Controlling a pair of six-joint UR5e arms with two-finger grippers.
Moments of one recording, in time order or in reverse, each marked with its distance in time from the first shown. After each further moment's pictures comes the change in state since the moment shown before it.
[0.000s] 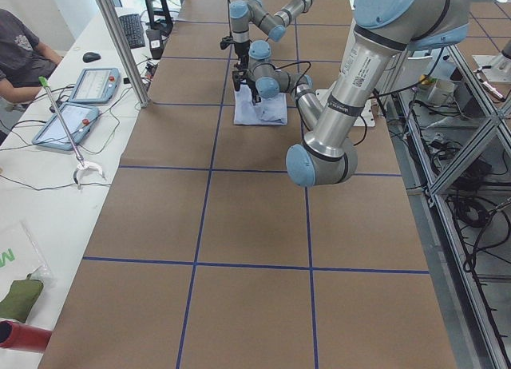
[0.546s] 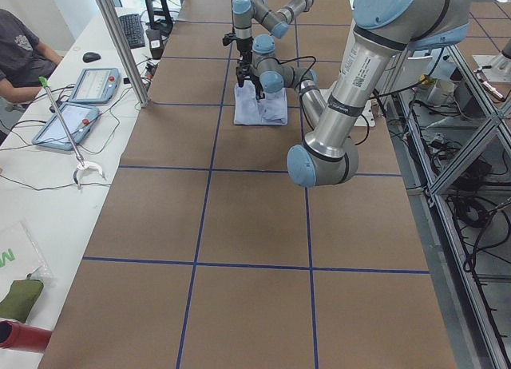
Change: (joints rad) left arm 0.013 0.015 -0.049 0.062 -0.001 0.007; right arm -0.001 -0.012 0.037 -0.002 0.000 0.034
